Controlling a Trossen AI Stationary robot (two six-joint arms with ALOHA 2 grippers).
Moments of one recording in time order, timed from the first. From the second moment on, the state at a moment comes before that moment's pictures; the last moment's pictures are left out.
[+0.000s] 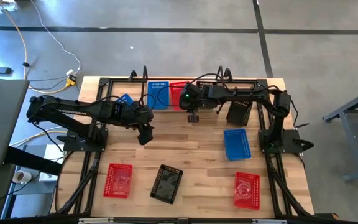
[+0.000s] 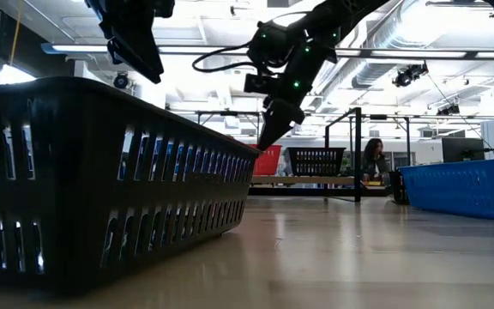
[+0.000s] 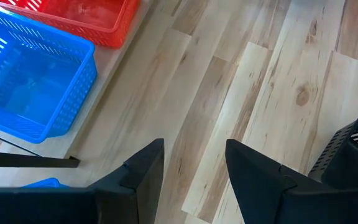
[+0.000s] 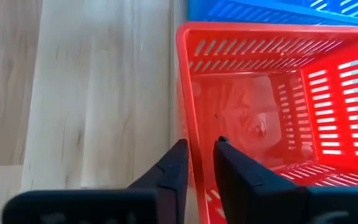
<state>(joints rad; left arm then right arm) 0.07 1.22 1.05 -0.82 -0.24 -0.39 -0.30 1.88 1.40 -0.51 0.07 -0.43</state>
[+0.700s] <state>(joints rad) 0.07 1.22 1.05 -0.82 -0.24 -0.39 -0.30 1.87 1.42 -0.50 0.05 -0.29</state>
